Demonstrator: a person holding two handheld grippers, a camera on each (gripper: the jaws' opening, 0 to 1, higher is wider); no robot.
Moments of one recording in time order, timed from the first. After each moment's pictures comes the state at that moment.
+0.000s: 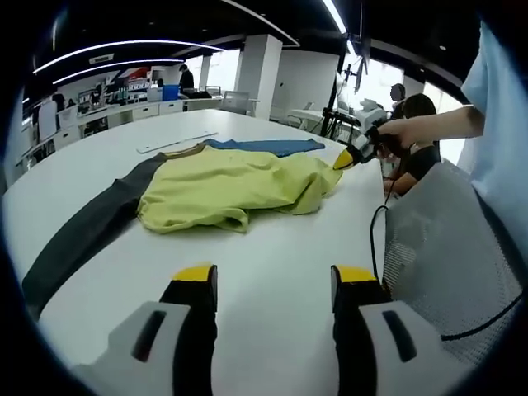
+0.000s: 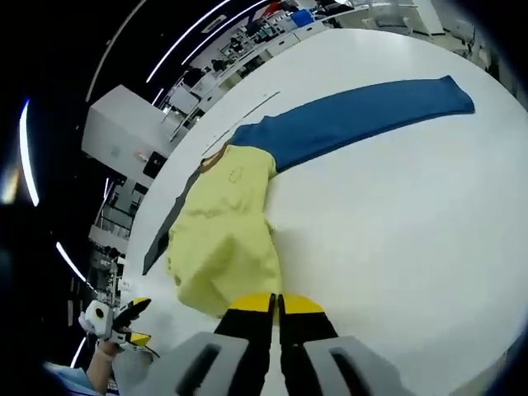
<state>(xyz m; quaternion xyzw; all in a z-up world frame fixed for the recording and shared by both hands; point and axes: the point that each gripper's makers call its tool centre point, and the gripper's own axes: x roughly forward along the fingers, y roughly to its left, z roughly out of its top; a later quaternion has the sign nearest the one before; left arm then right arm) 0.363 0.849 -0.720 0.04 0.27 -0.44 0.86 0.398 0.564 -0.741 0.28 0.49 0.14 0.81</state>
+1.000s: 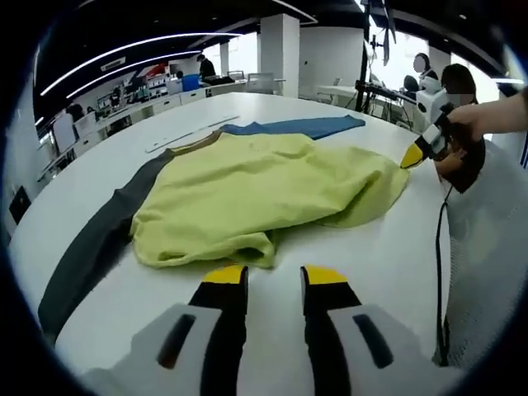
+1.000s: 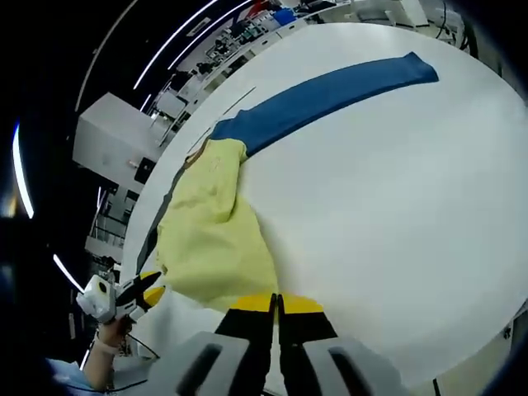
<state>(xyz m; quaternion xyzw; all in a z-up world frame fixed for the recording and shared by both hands) 0.427 0.805 -0.756 0.13 0.29 -0.35 0.88 0.375 0.548 -0.756 0.30 0.49 0.12 0.81</state>
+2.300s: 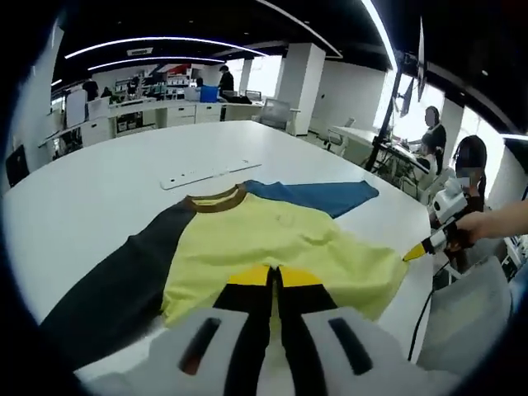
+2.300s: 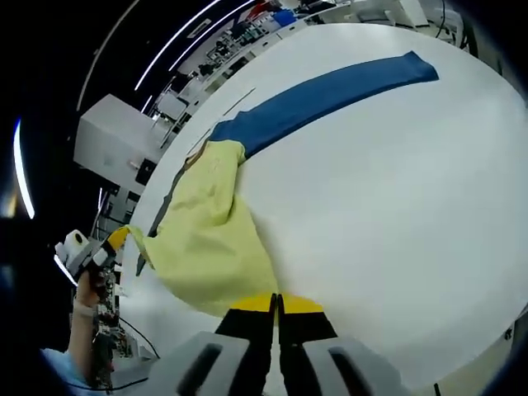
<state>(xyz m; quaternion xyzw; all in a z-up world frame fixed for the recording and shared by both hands) 0.515 0.802 -0.671 0.00 0.28 -0.35 0.89 0.379 0.543 -0.761 0.30 0.49 0.11 0.81</state>
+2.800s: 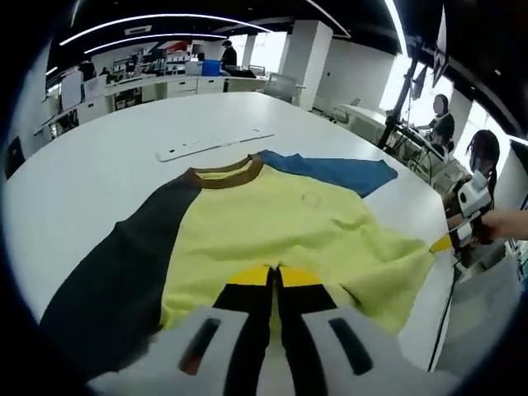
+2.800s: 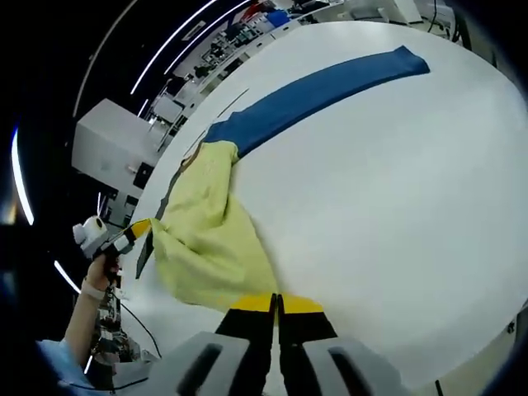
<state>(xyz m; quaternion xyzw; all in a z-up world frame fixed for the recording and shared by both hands) 0.542 0.803 -0.726 0.01 0.34 -0.33 0.88 0.375 0.542 -0.765 0.31 0.49 0.11 0.81</state>
